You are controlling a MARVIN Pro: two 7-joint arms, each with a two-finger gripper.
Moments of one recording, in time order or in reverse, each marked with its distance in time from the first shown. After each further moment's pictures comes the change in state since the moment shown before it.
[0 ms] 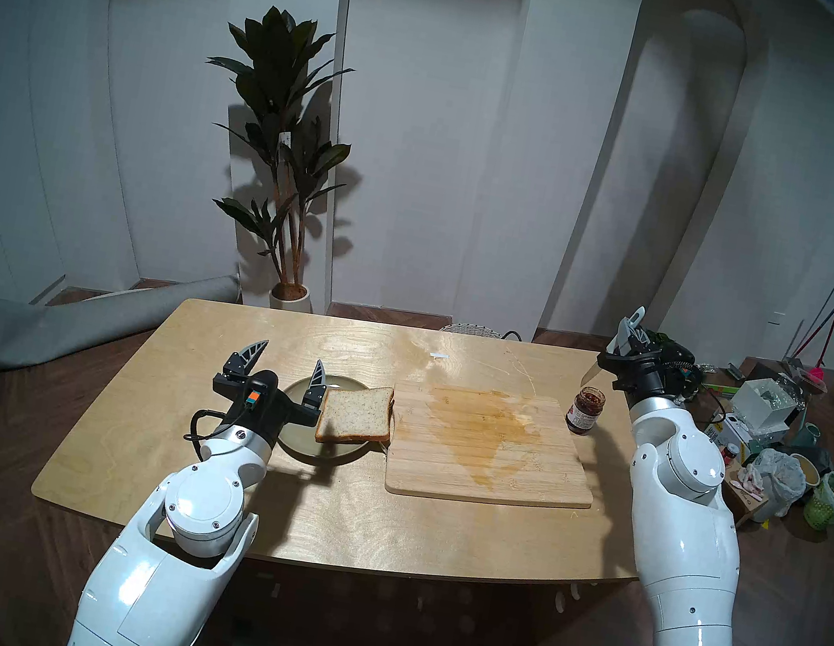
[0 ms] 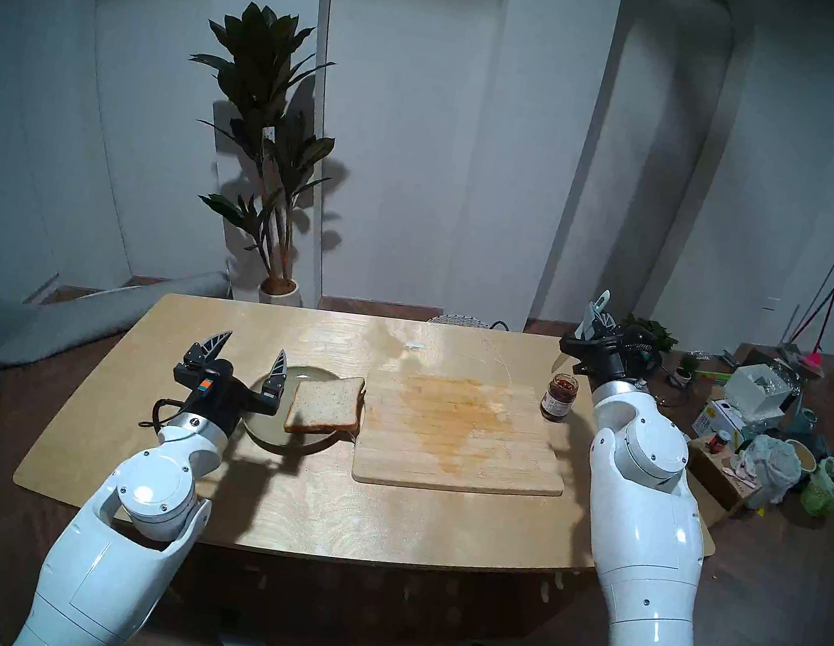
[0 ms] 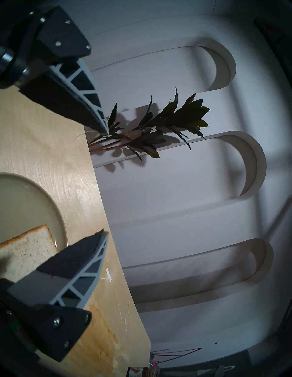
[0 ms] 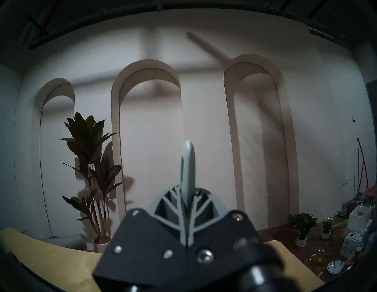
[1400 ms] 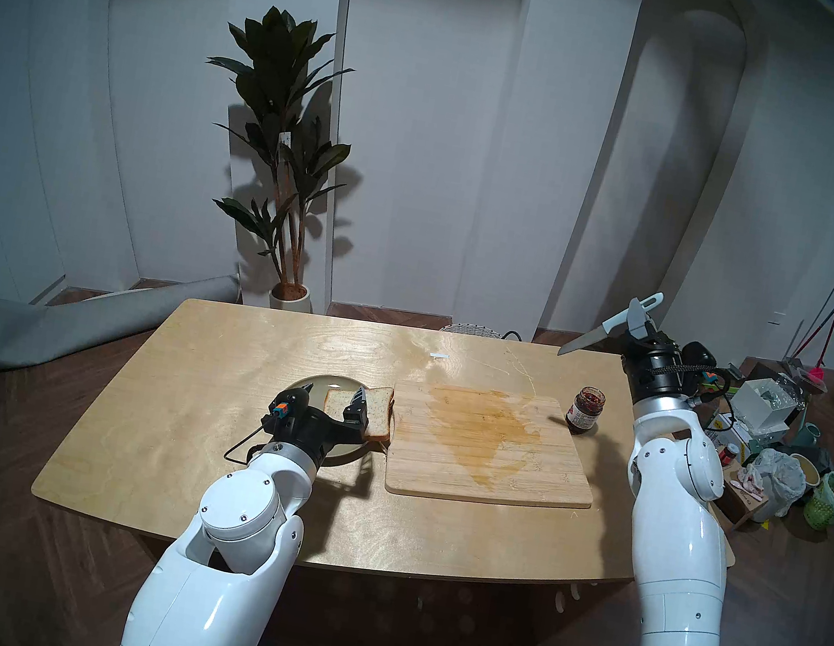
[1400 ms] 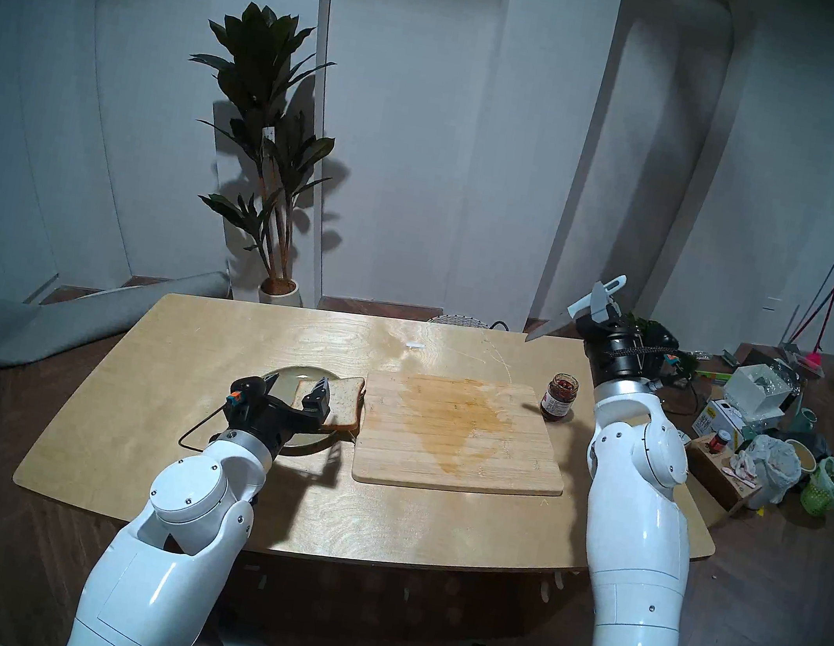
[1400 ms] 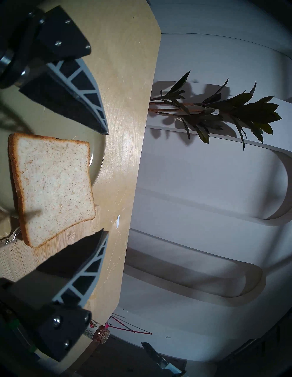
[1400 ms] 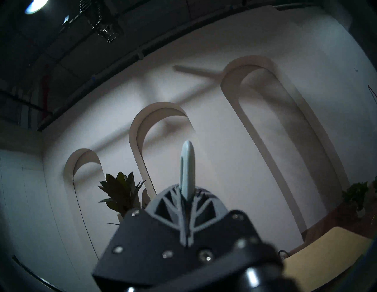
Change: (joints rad) left arm 0.000 -0.161 0.043 0.003 -0.320 0.168 -0.061; right arm 0.023 -0.072 0.037 0.020 0.286 -0.044 0.166
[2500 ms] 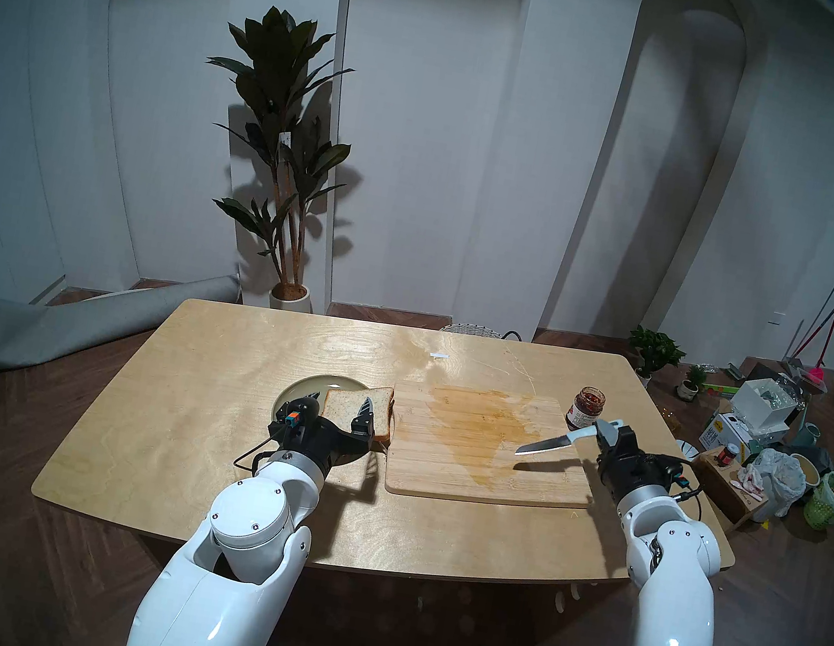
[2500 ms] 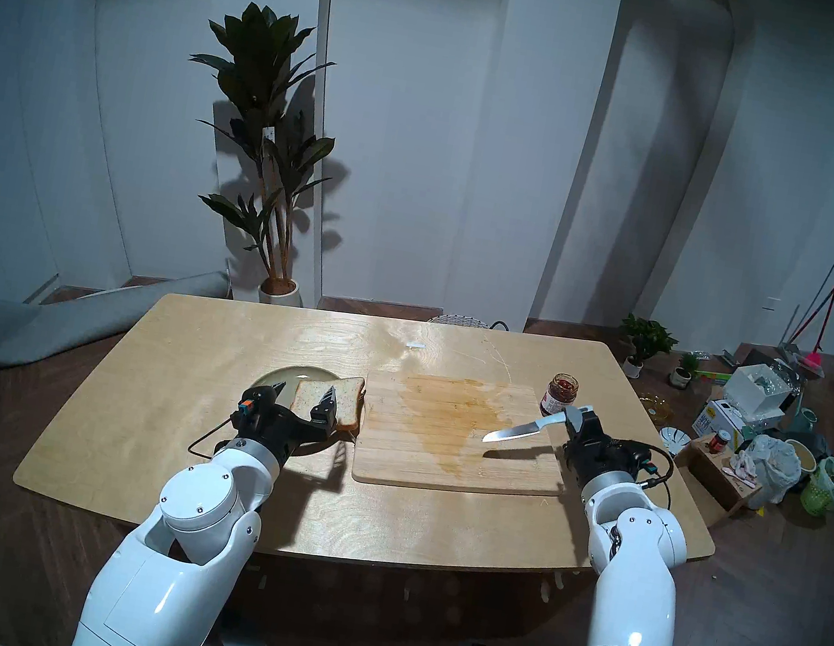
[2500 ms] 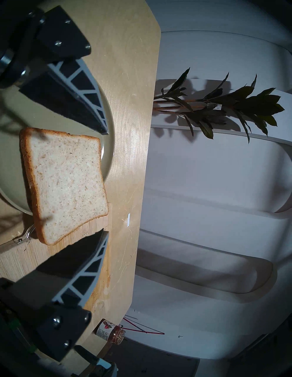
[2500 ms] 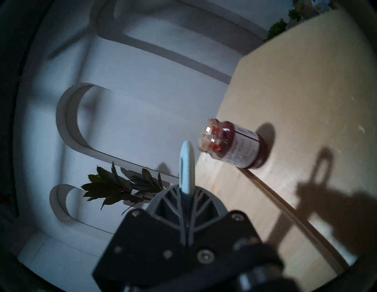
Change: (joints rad) left arm 0.004 0.002 0.040 0.016 0.055 0.009 0.019; right arm -0.248 -0.115 0.181 -0.098 0.582 0.521 -0.233
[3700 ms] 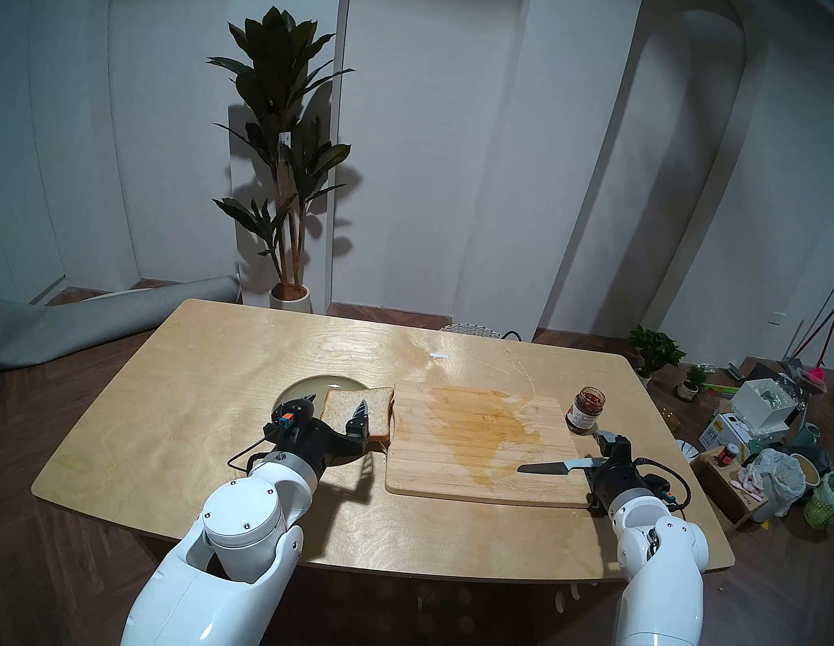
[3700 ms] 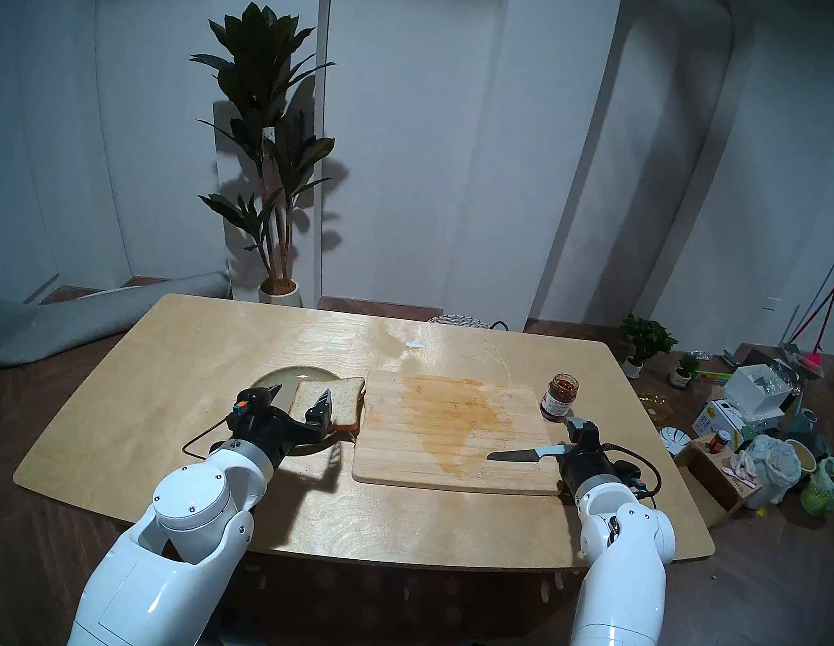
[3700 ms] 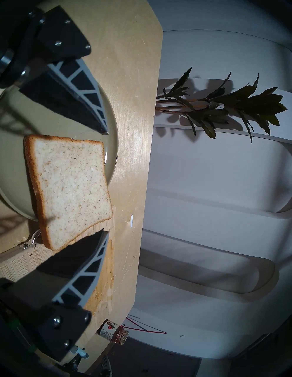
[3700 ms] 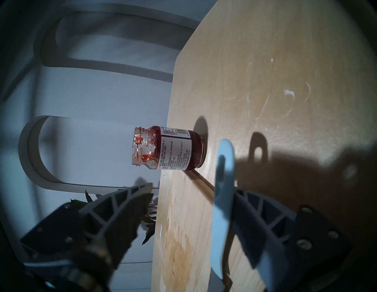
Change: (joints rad) left arm 0.008 0.013 -0.015 0.003 -0.010 0.009 -0.025; right arm 0.084 -0.064 0.060 0.151 0.129 0.041 -0.266
